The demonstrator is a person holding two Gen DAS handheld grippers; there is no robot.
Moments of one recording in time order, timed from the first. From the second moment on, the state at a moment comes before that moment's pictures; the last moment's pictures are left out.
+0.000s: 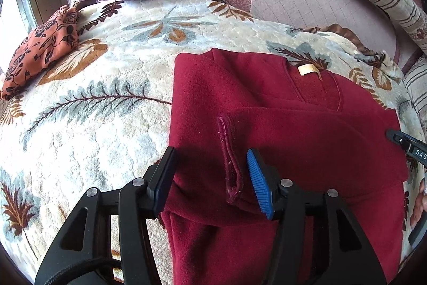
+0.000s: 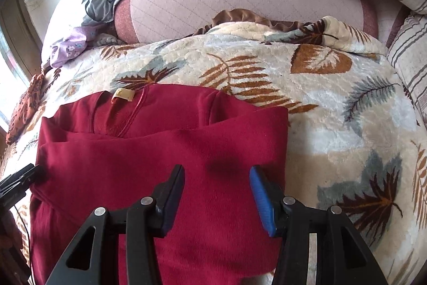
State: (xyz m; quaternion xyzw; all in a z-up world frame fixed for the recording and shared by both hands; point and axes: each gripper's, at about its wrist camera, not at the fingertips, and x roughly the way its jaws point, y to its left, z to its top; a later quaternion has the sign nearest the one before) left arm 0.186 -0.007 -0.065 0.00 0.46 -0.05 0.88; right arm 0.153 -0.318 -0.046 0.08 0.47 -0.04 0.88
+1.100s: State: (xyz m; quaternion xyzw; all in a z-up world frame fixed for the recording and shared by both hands) left arm 0.189 -0.009 -0.072 0.02 0.45 -0.05 0.89; right arm 0.116 -0.311 -0.059 0.01 0.48 -0.07 0.87
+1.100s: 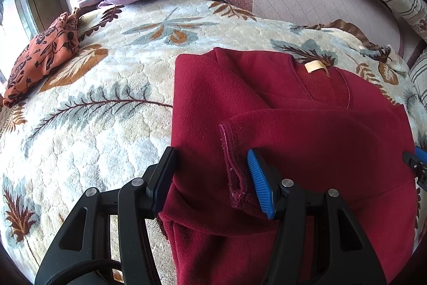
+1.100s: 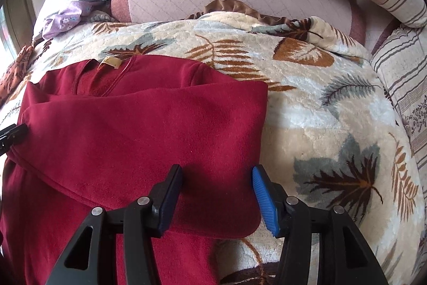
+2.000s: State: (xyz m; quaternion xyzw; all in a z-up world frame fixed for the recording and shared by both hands) left arm 0.149 -0.001 -0.058 0.01 0.46 -0.06 0.88; right arm 0.092 -0.336 -0.054 0.08 0.48 -0.06 0.87
